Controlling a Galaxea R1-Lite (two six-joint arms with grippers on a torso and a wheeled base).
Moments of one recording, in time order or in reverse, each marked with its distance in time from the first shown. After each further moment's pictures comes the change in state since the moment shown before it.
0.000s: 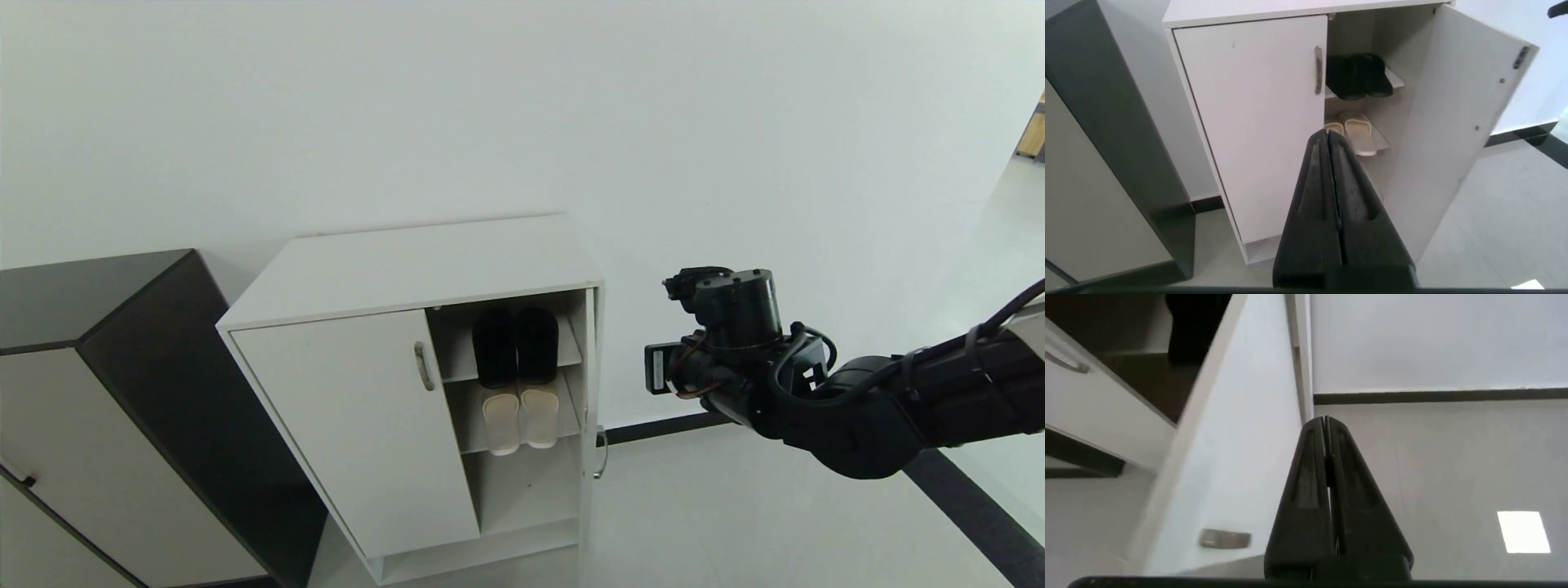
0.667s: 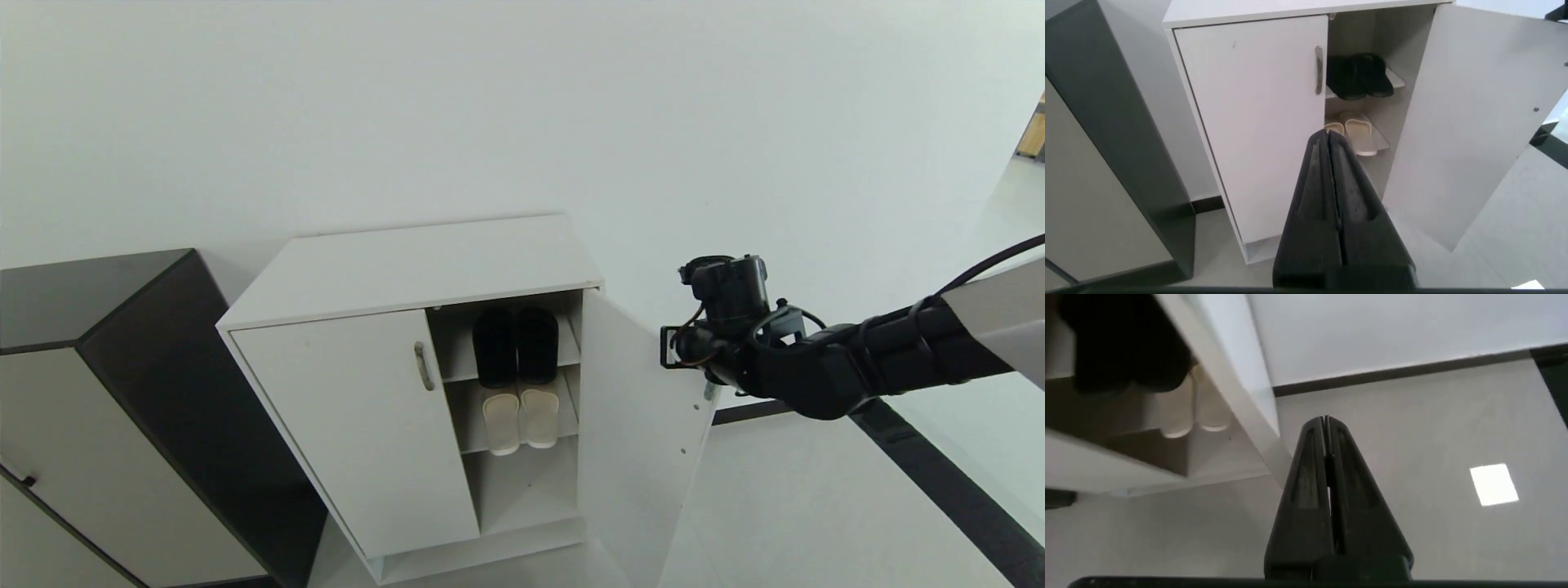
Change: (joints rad) left arm 0.000 0.000 0.000 0.000 0.000 0.000; right arm -0.105 0.110 -0.177 0.116 -0.016 0.044
